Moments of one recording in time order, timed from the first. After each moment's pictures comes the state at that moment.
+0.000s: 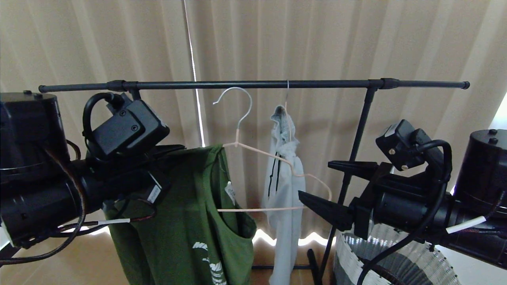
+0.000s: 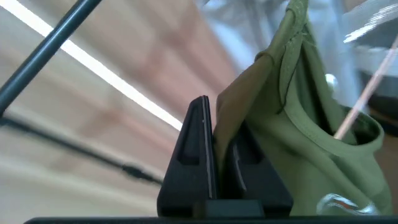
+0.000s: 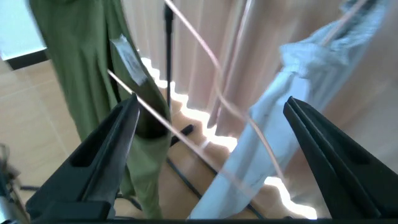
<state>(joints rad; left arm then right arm) -0.50 1.38 -0.74 -0.41 0.00 0.60 0.69 1.47 -0.62 -0.63 0.08 -0.02</state>
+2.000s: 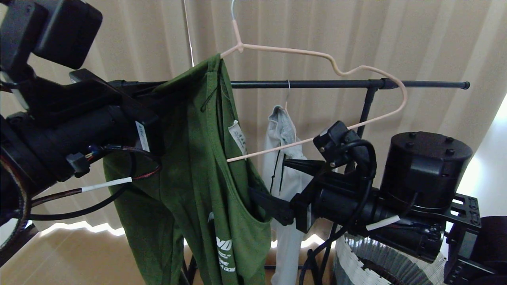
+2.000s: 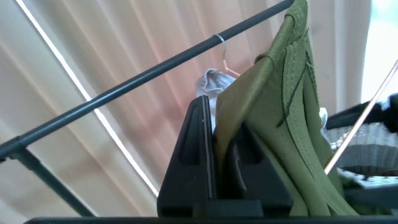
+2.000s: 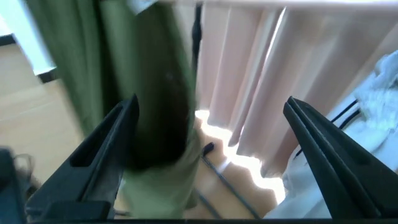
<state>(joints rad) -0.66 1.32 -0.85 -0.57 0.13 0.35 0.82 1.70 -0.74 -0.78 0.04 0.04</state>
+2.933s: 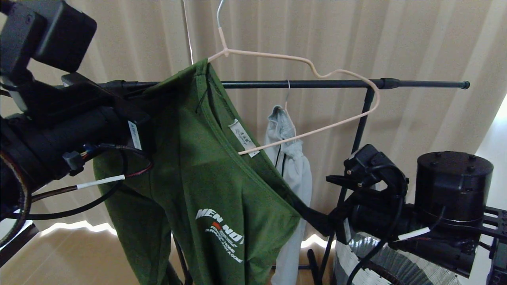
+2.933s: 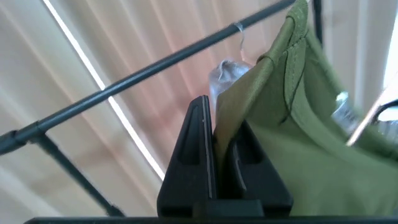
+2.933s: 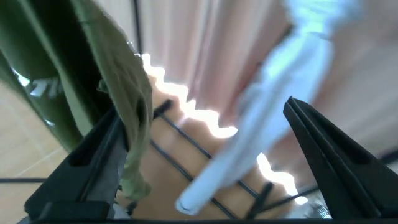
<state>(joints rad) -0.59 1.31 -0.84 -0.57 0.13 0.35 0.68 1.58 -0.58 -0.66 -0.07 -0.04</state>
